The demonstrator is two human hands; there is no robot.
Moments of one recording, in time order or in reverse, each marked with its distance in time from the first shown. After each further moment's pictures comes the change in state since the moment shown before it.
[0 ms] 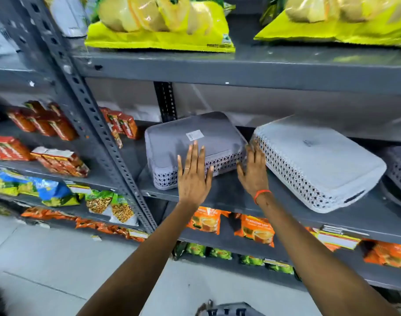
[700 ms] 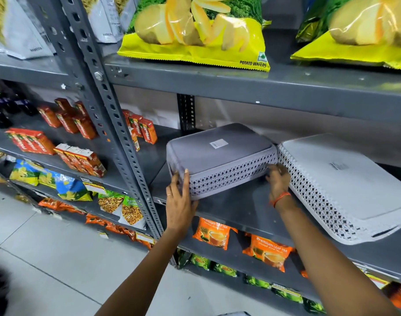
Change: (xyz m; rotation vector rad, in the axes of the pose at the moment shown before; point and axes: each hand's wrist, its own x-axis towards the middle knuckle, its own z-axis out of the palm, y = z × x) left_hand -0.035 -0.055 -0.008 -0.111 -0.011 -0.260; right_hand 0.053 0.014 0.011 1.034 0.186 0.711
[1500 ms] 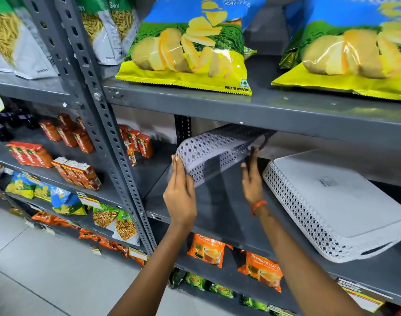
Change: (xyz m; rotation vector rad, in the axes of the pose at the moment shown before) left_hand 0.041 0.067 -0.057 -0.505 0.469 -0.081; right_hand -0.036 -0.031 0.037 -0.352 -0.398 -0.571
